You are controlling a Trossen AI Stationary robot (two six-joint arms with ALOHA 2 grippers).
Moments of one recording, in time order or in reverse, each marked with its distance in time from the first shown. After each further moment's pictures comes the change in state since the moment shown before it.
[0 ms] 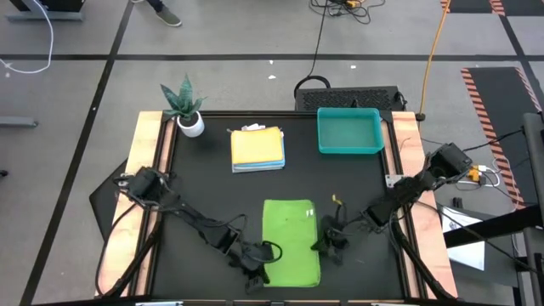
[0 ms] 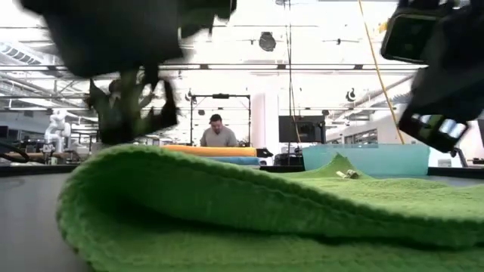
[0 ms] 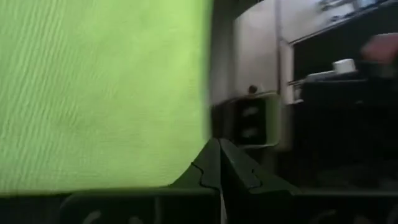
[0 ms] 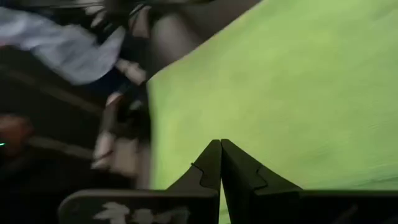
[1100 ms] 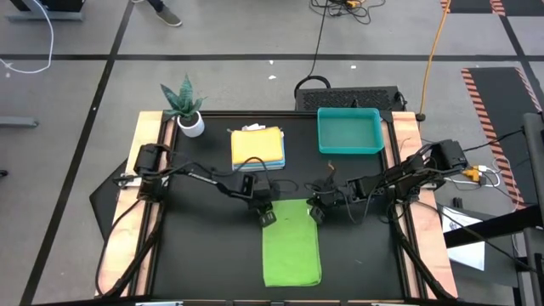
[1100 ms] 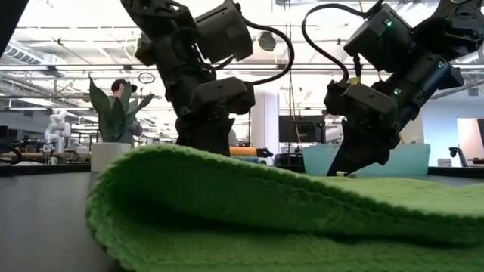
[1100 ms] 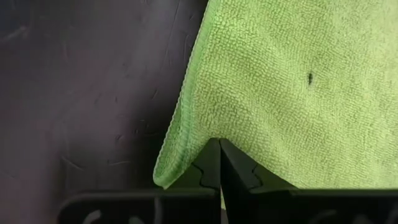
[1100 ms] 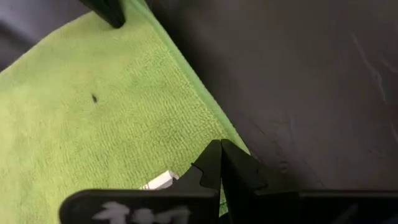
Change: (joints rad) left arm 0.456 -0.036 0.002 -0.501 -0.124 0.435; right arm -0.450 0.000 -0.001 -0.319 -0.030 -0.258
